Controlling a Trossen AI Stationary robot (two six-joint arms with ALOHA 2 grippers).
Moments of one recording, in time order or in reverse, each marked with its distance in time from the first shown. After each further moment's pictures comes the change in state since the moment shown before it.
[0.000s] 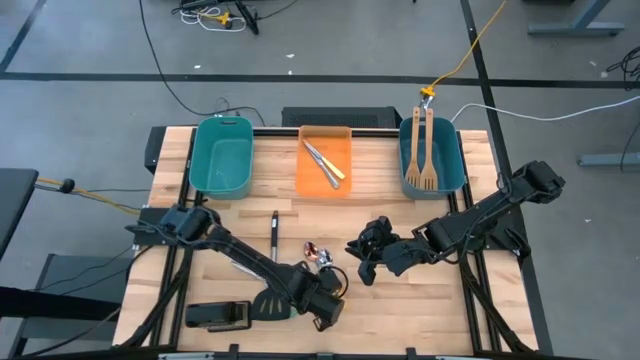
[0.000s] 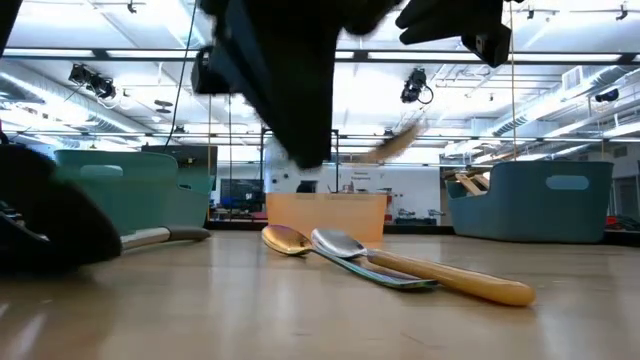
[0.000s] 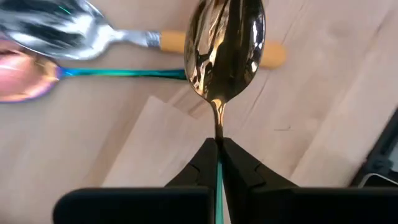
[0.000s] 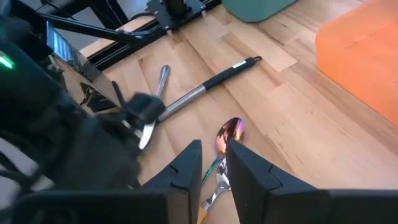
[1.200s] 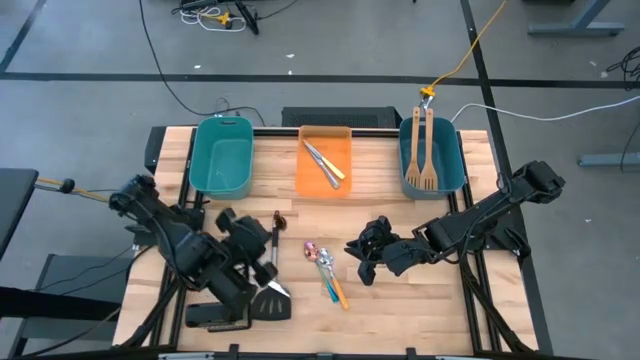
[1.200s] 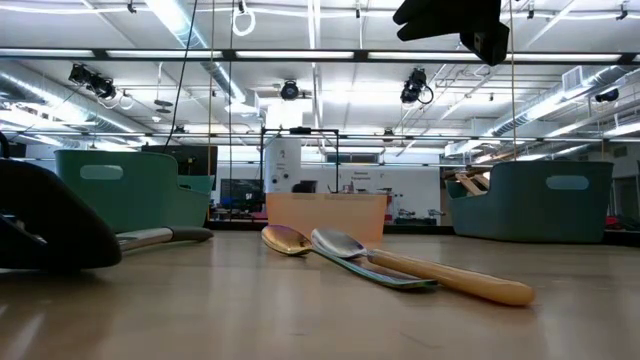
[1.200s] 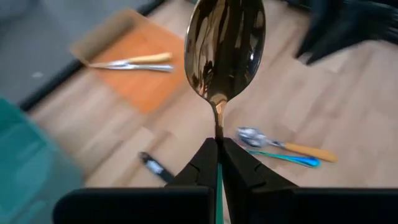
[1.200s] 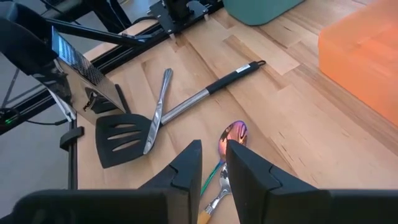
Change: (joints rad) left arm -0.176 -0.530 0.001 -0.615 -0.674 -0.266; right arm 0.000 0.000 0.000 0.018 0.000 -0.003
